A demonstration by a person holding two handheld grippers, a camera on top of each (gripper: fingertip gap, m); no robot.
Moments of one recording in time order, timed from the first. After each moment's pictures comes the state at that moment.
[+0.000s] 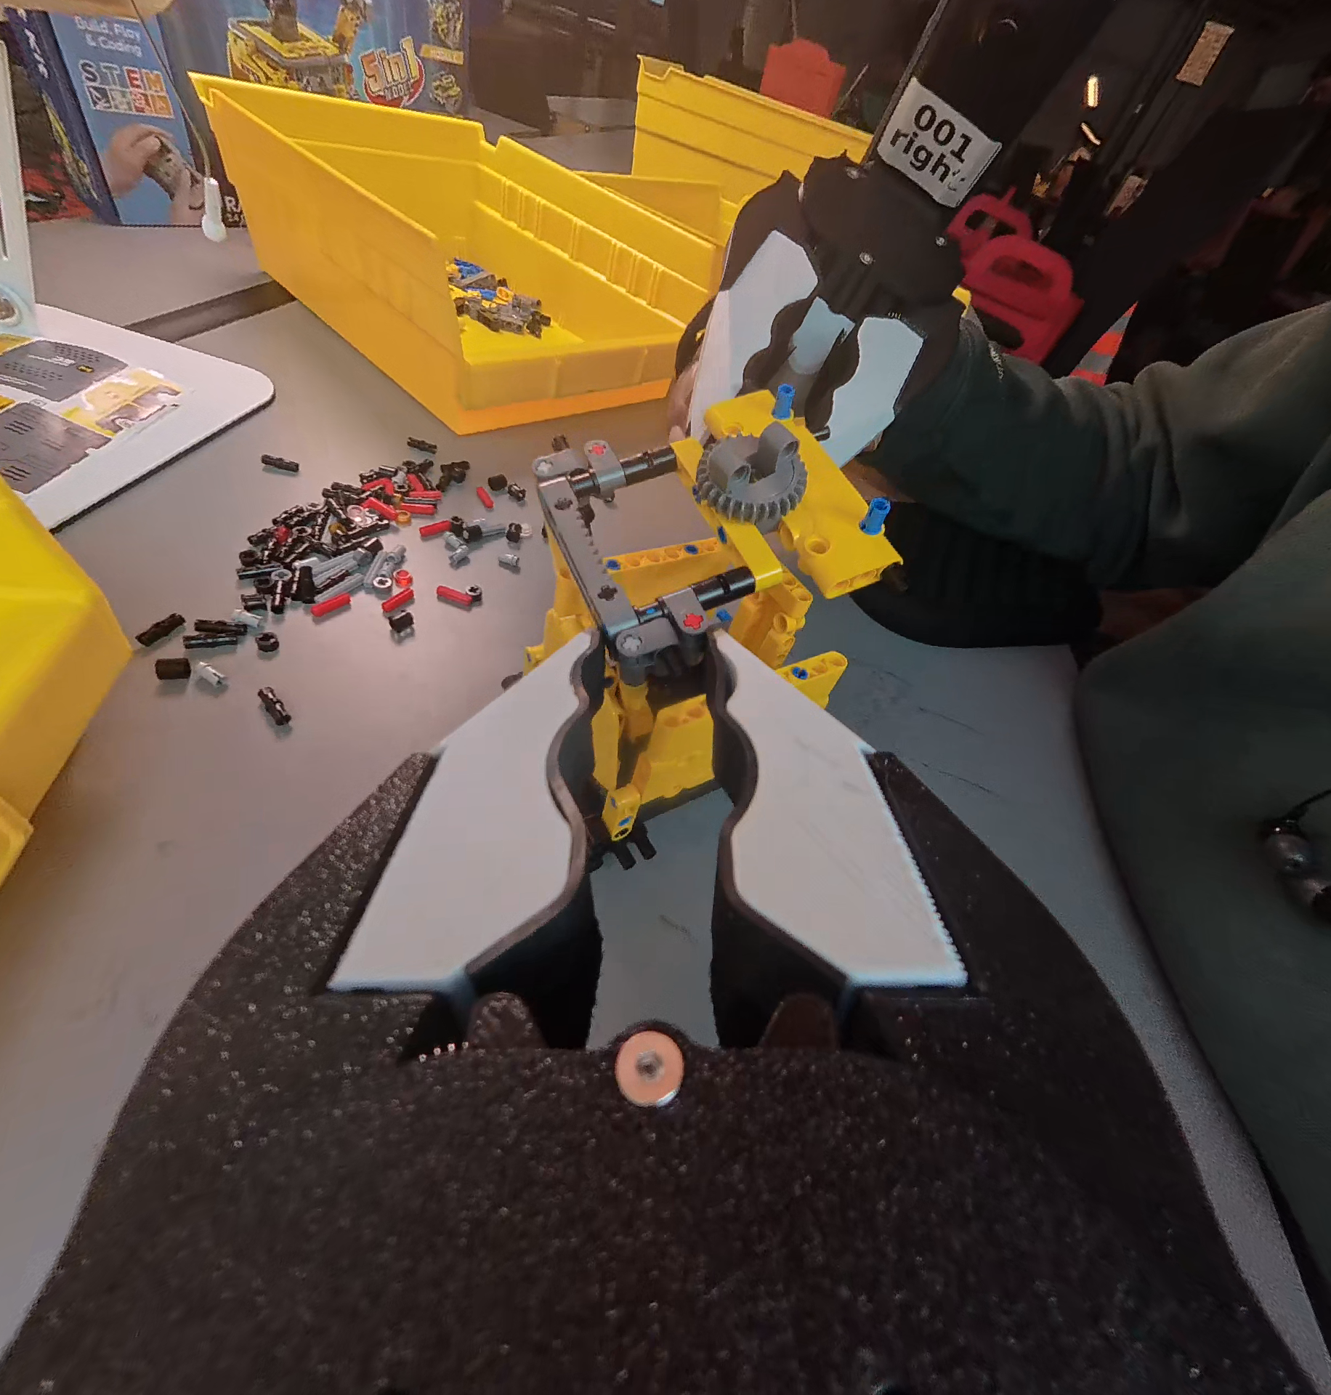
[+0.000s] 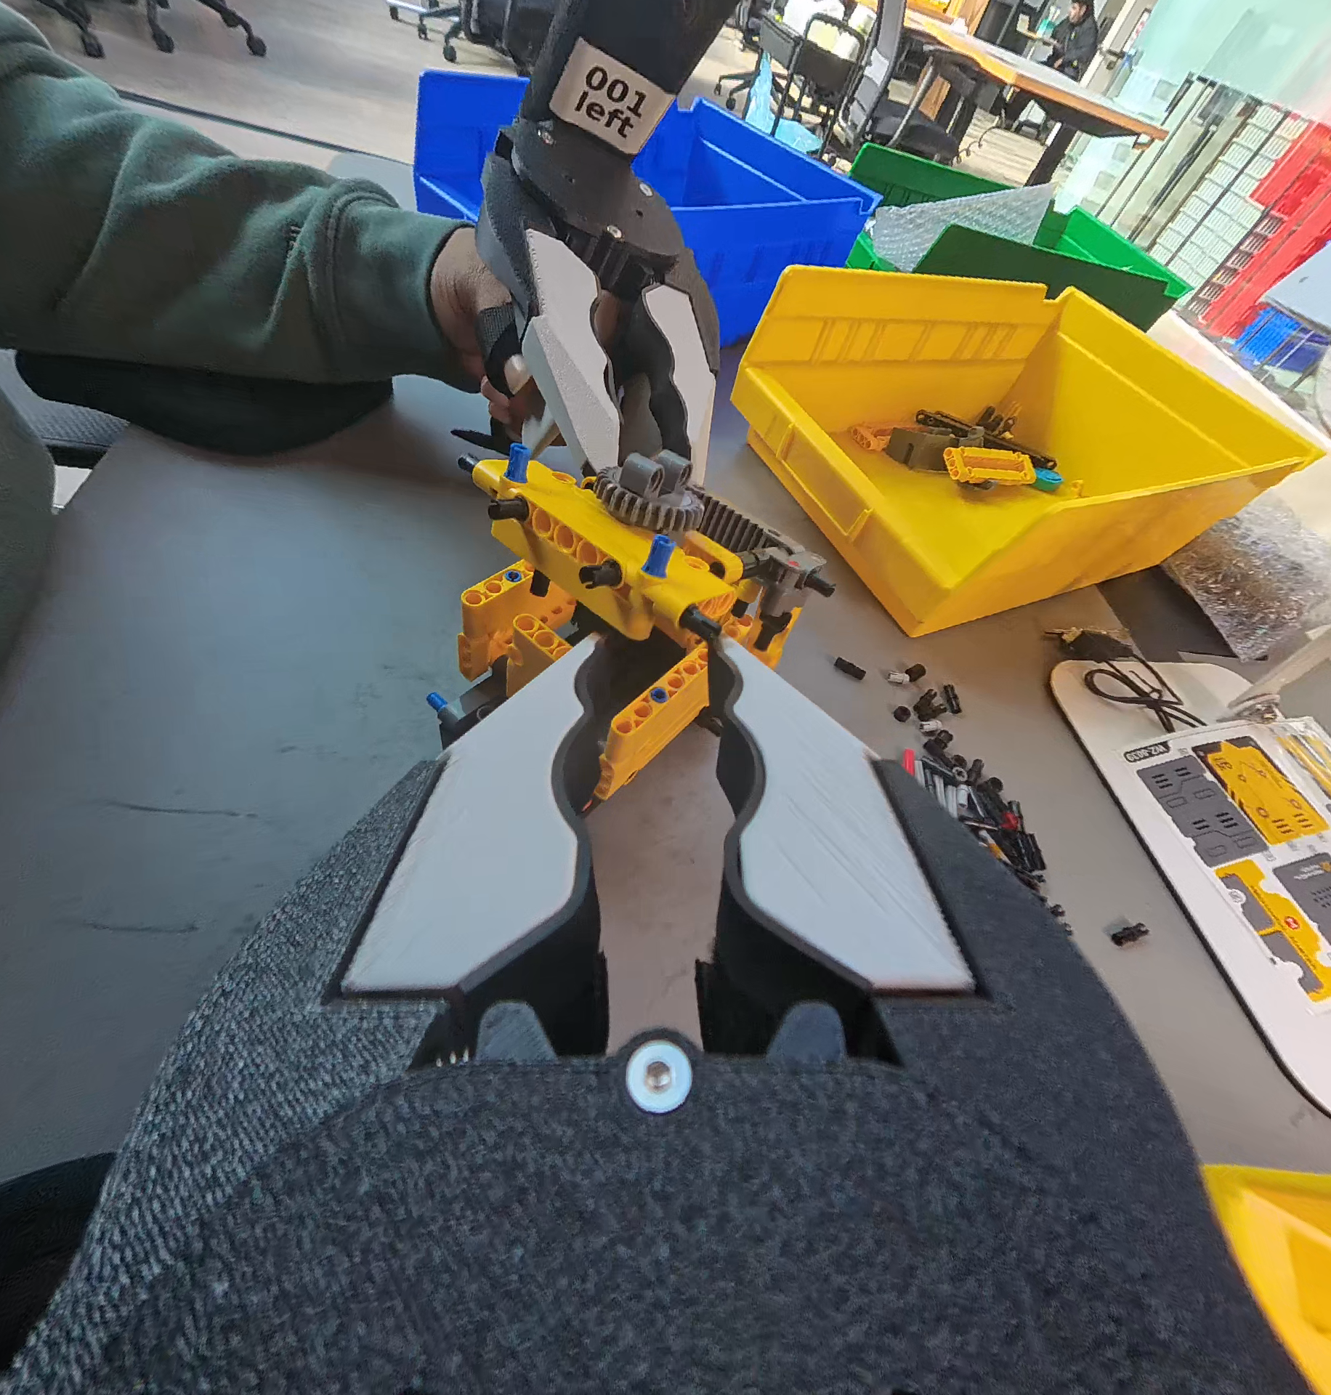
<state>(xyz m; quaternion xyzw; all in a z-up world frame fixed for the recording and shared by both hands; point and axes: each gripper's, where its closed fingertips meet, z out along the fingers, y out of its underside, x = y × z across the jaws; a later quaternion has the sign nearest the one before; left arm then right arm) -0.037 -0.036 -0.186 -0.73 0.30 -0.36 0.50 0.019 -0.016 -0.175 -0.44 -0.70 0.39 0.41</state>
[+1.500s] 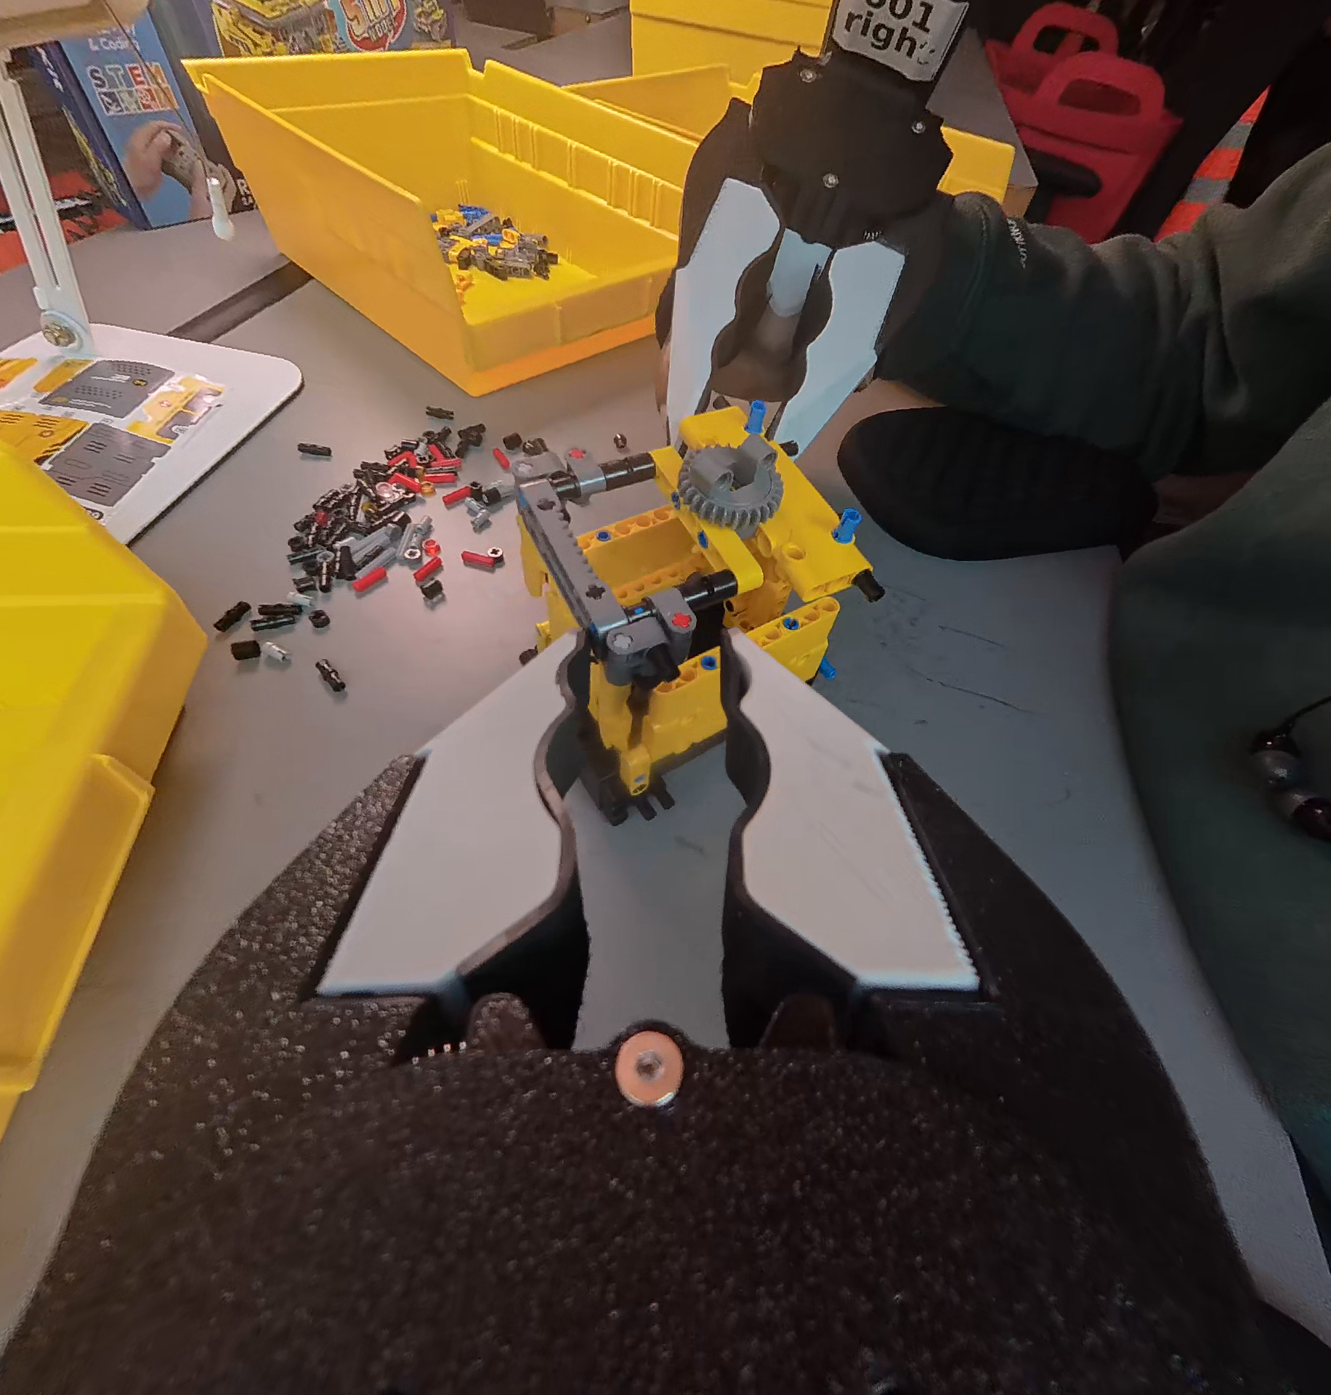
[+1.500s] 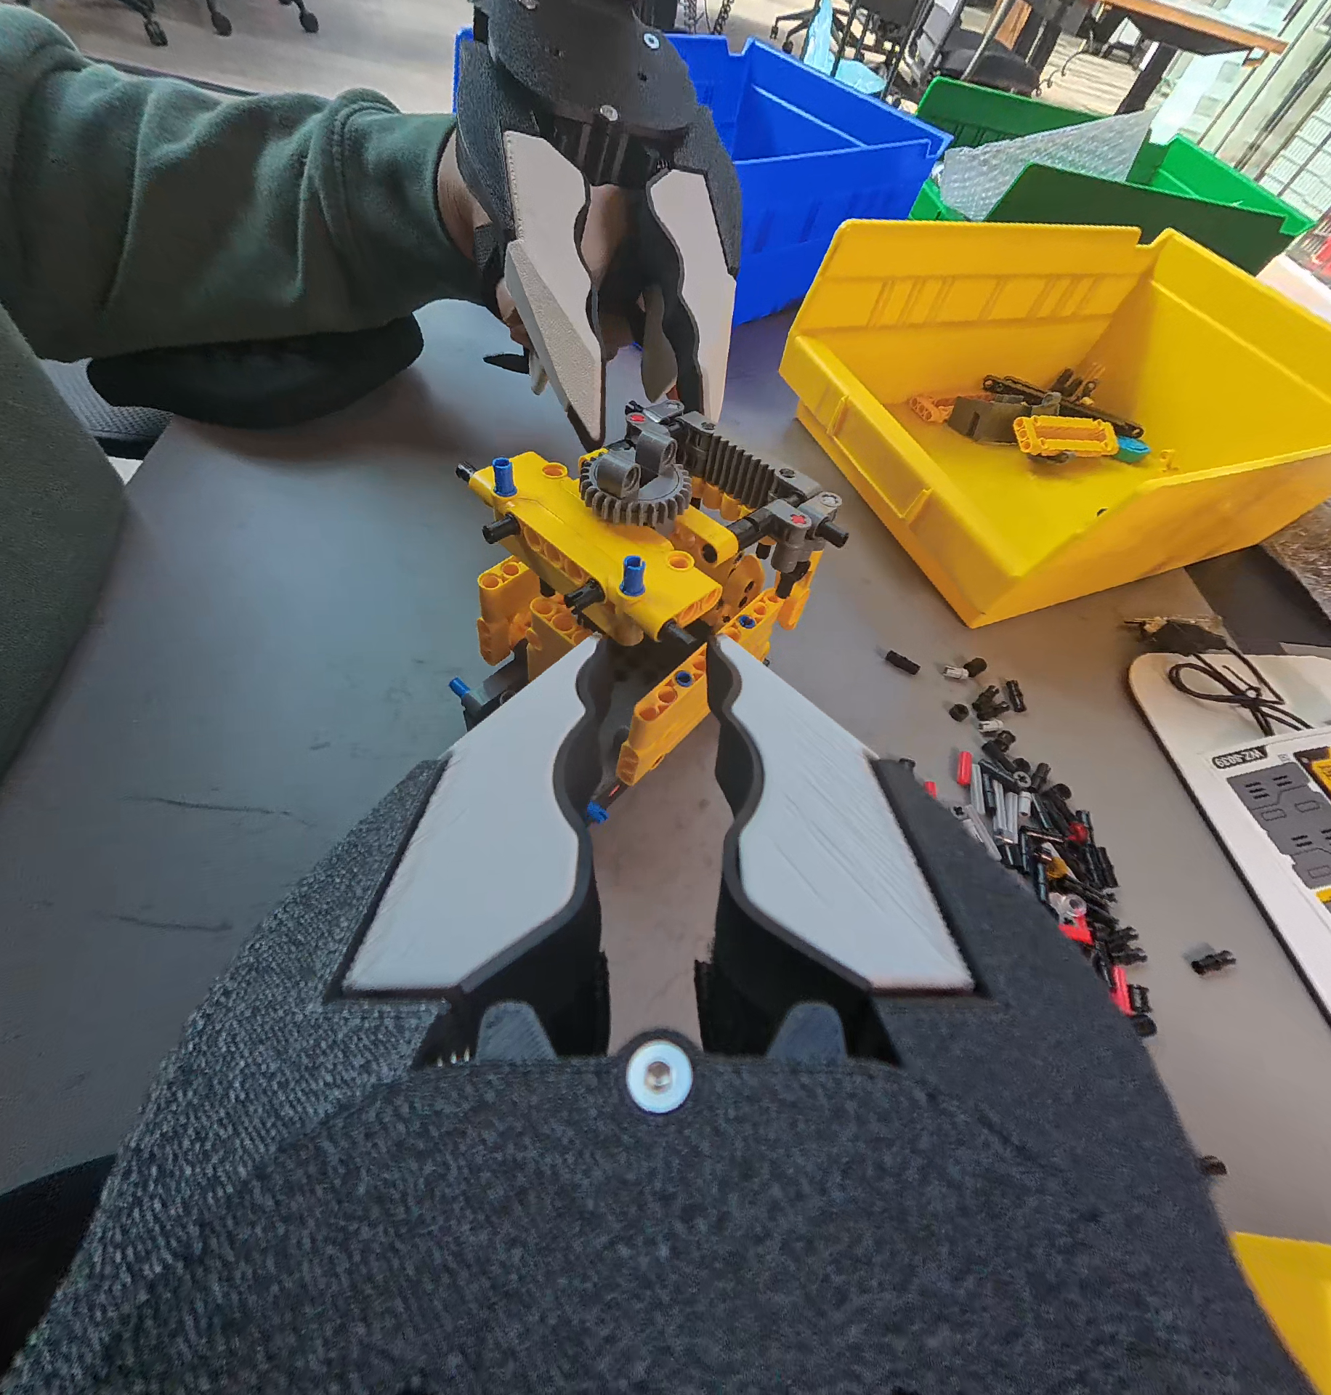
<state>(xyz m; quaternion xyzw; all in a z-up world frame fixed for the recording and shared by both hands) -0.049 -0.054 -0.184 -0.75 0.35 -0.29 0.49 0.013 -0.025 -0.185 -0.44 -0.71 0.40 0.37</state>
